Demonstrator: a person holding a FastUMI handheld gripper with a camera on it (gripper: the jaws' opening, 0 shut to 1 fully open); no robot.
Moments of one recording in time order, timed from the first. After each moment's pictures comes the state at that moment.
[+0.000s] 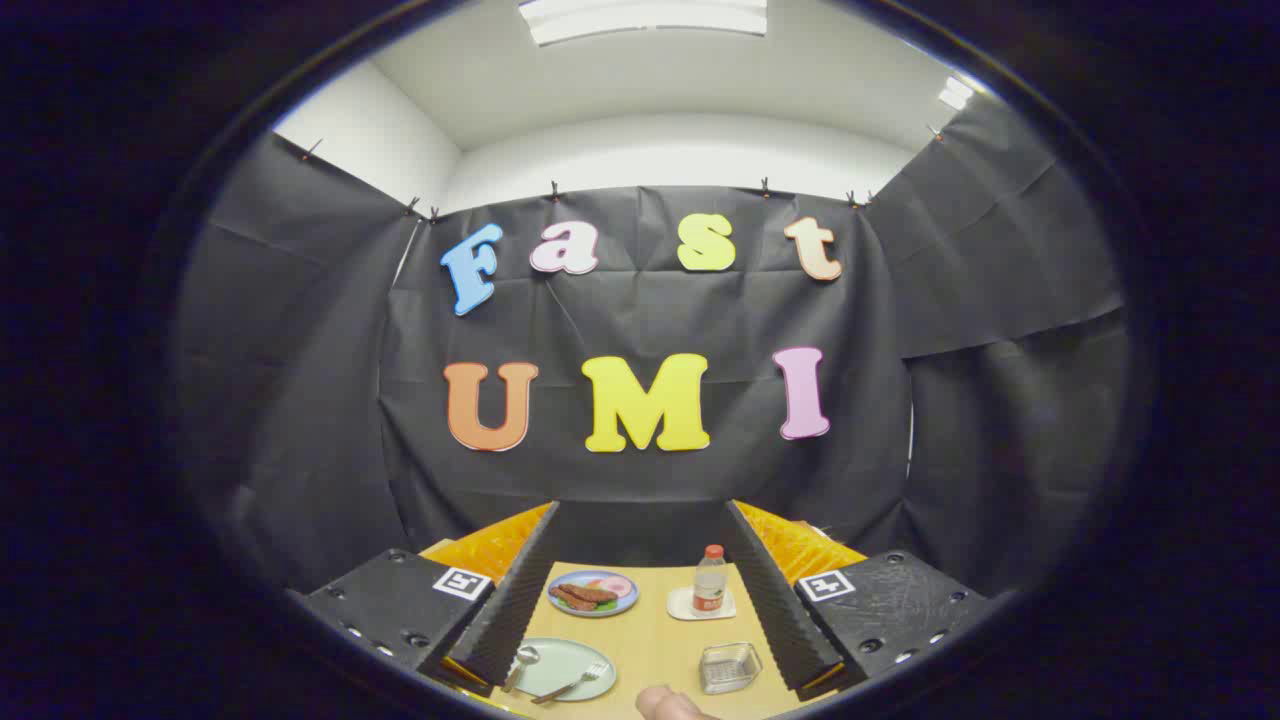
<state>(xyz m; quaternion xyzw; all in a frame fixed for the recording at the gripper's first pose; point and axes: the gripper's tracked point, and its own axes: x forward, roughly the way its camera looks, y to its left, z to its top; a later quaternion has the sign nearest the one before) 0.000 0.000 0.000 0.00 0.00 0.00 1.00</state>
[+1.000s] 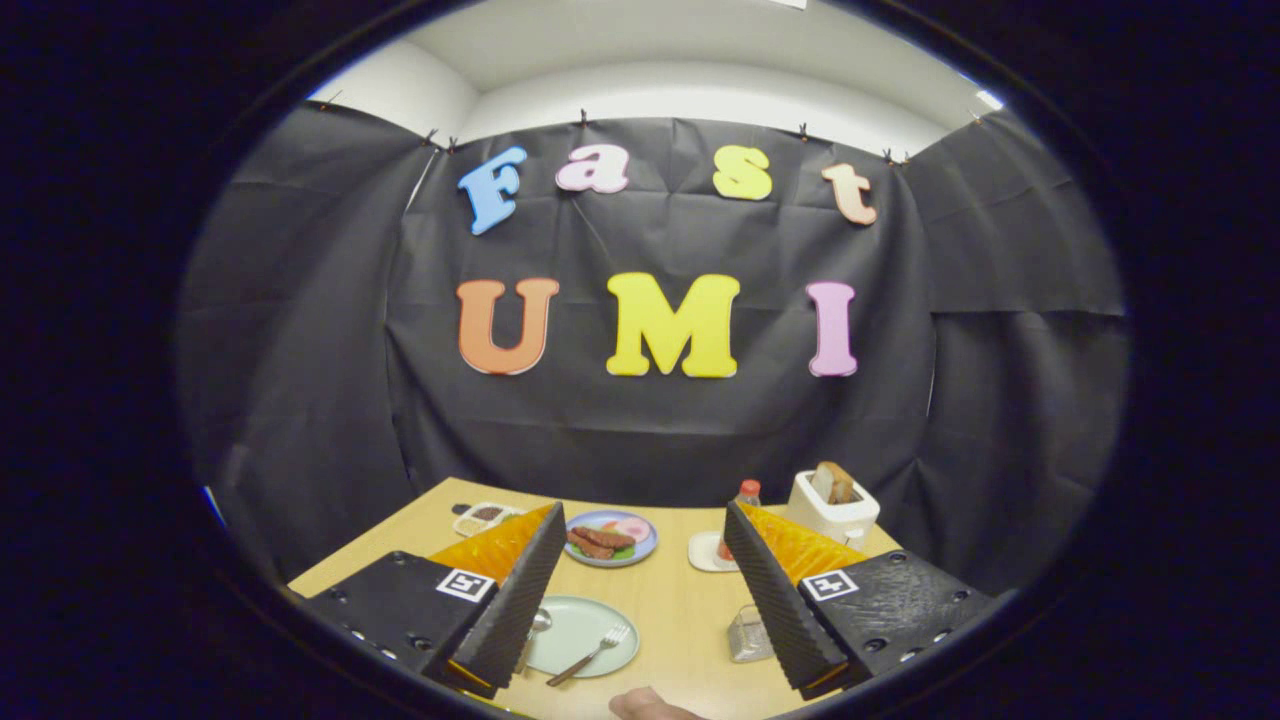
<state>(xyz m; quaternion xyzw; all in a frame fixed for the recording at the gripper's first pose) 0.030 0.050 -0.110 -0.03 0.13 0.00 0.99</state>
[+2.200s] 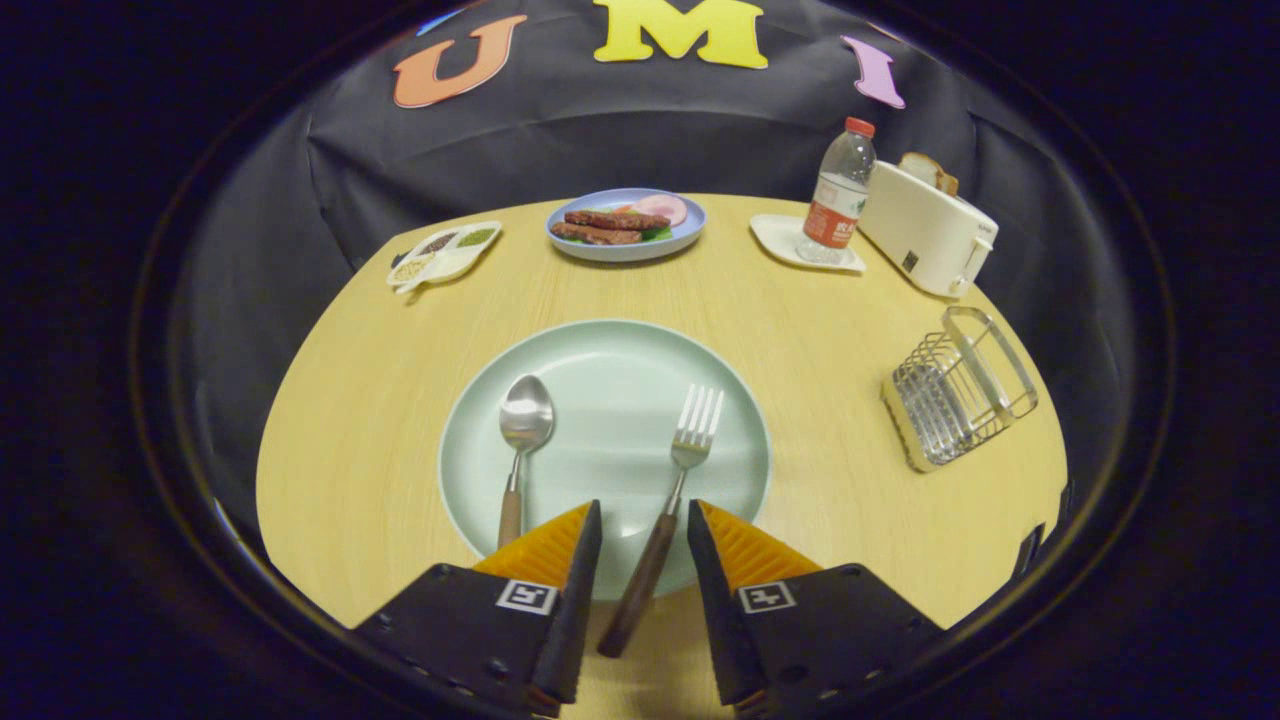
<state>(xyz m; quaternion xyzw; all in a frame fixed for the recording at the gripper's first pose) 0.039 0.102 -0.434 0.00 0.50 -0.07 0.86</state>
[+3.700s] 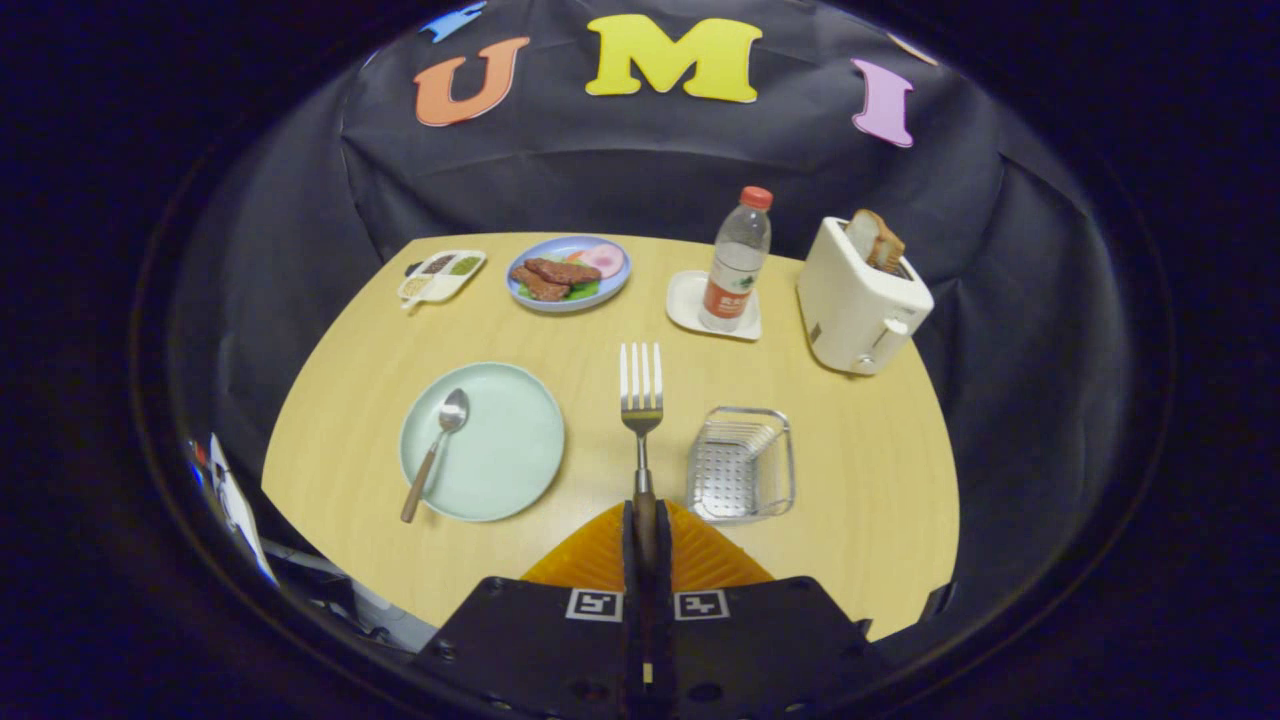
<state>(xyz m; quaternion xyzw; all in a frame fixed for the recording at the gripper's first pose) 0.027 -0.075 -0.283 -0.07 0.50 -0.01 0.86</state>
